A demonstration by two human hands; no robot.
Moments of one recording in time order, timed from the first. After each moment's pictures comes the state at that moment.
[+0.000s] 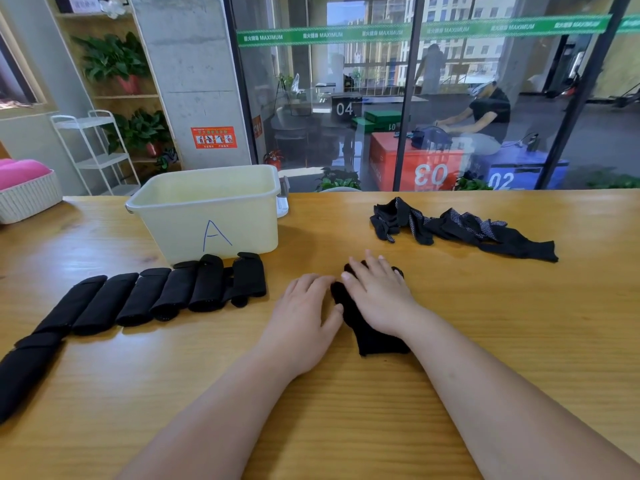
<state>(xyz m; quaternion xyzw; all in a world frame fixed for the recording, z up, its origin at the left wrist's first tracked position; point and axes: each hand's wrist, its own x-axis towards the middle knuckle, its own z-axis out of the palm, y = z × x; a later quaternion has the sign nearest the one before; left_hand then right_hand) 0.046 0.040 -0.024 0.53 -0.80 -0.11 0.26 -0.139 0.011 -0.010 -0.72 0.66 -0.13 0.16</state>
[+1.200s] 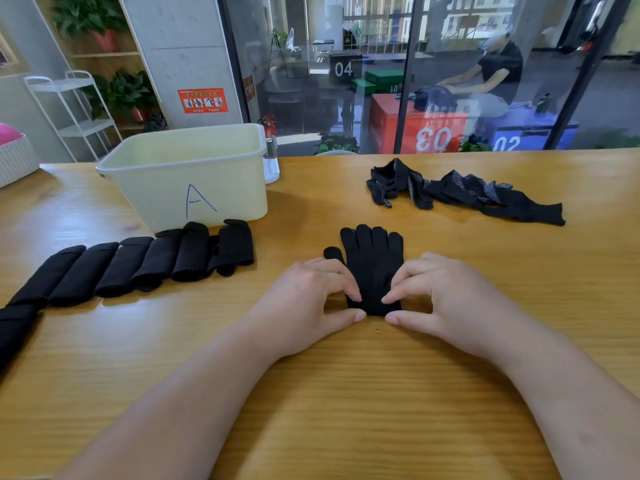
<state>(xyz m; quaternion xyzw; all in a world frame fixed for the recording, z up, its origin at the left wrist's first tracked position) 0.043 0.045 -0.022 0.35 -0.89 -0.12 0.25 -0.227 0.087 -0.004 -0.83 0.52 -0.18 0.07</state>
